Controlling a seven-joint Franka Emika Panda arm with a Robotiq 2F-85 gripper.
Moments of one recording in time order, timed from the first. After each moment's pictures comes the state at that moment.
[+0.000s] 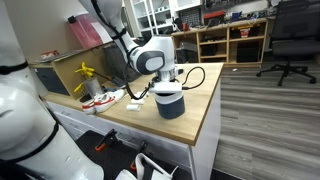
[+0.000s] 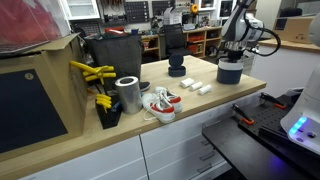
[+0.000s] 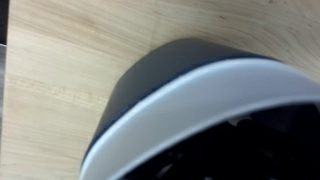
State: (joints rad) arm -0.31 0.25 0.01 -2.53 0.21 2.74 -0.80
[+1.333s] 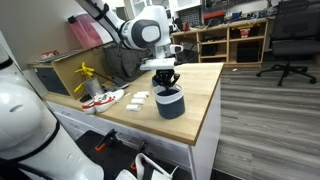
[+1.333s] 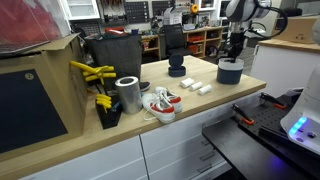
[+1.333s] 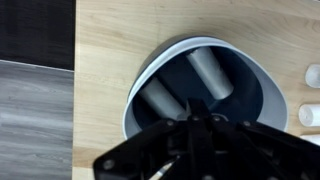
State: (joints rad) arm -0.21 0.01 -0.10 -2.51 0.02 2.50 -0.48
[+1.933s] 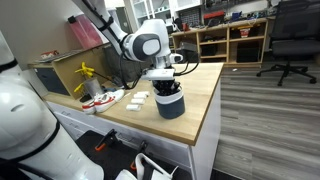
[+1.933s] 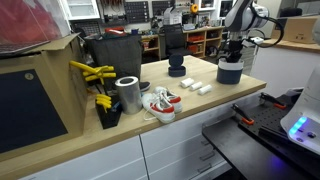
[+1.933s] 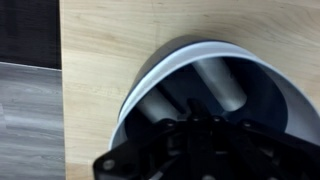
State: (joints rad) arm -0.20 0.09 -0.10 -2.56 0.02 2.66 -0.45
